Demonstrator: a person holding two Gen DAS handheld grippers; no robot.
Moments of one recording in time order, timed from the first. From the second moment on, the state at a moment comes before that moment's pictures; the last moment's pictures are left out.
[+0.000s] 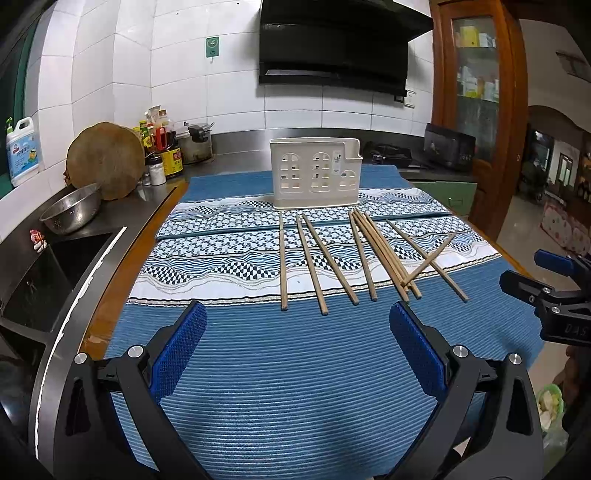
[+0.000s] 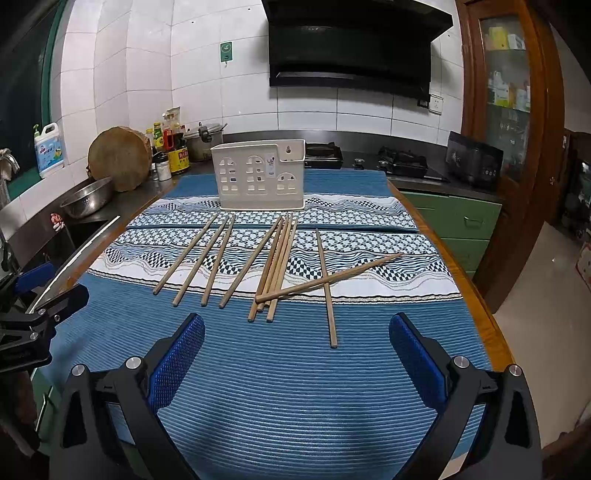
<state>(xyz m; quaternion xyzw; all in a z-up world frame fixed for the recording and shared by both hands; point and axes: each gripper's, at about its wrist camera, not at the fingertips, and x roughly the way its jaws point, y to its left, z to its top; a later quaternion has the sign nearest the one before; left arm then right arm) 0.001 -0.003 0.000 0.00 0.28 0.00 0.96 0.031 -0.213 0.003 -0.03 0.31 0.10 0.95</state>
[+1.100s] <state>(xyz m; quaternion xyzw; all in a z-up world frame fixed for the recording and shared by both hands) 0.046 -0.042 -0.003 0.04 0.27 -0.10 0.96 0.047 -0.252 -0.011 0.00 0.32 0.07 0.94</state>
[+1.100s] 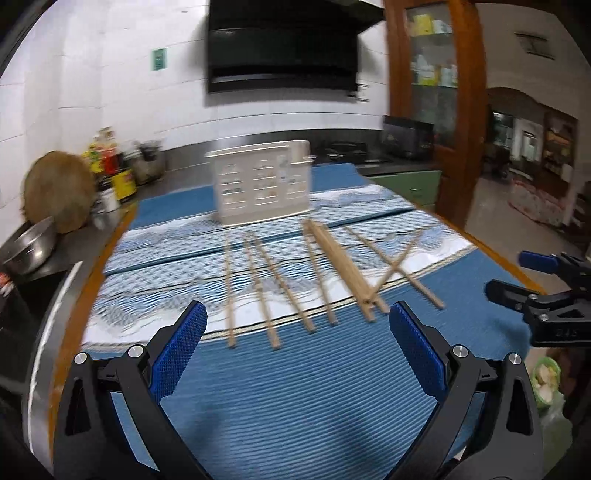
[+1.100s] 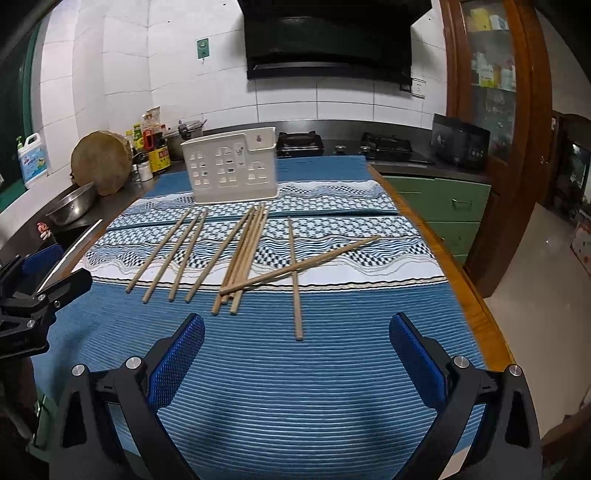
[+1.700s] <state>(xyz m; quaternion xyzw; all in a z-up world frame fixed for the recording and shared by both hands) 0.133 -0.118 -0.040 0.13 0.33 -0.24 0.90 0.078 -0.275 -0.043 0.01 0.35 0.06 0.93</state>
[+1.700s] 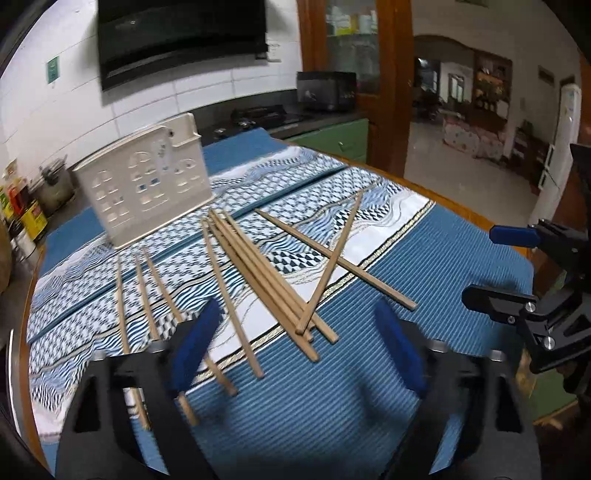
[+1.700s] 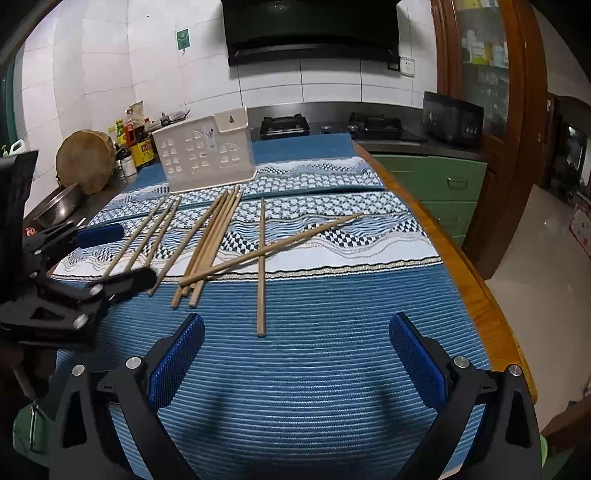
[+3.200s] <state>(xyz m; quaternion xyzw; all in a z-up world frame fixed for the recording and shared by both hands) 0.160 -0.133 -0.051 0.16 0.33 -0.31 0.88 0.123 -0.254 -0.077 0.01 0.40 0.11 0.91</state>
